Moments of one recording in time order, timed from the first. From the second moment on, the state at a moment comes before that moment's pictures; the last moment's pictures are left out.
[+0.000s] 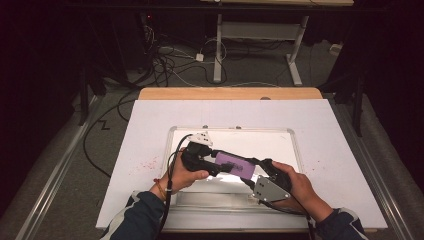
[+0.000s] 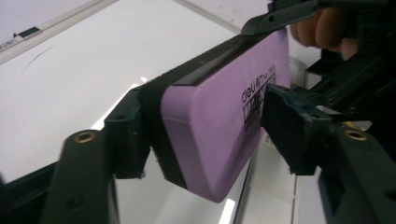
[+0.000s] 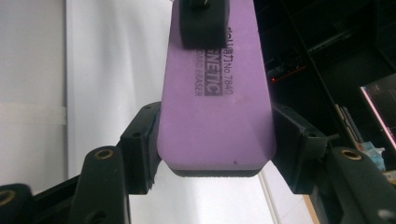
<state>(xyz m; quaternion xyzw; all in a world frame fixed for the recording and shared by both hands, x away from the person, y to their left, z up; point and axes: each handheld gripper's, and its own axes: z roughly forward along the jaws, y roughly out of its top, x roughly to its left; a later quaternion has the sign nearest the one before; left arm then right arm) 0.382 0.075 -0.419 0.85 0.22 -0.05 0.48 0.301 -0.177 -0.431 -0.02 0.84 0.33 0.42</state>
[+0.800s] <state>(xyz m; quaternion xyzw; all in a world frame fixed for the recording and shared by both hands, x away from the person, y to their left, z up) 0.359 0.109 -0.407 0.81 0.25 0.16 0.51 0.316 -0.199 -0.425 0.07 0.84 0.36 0.40</state>
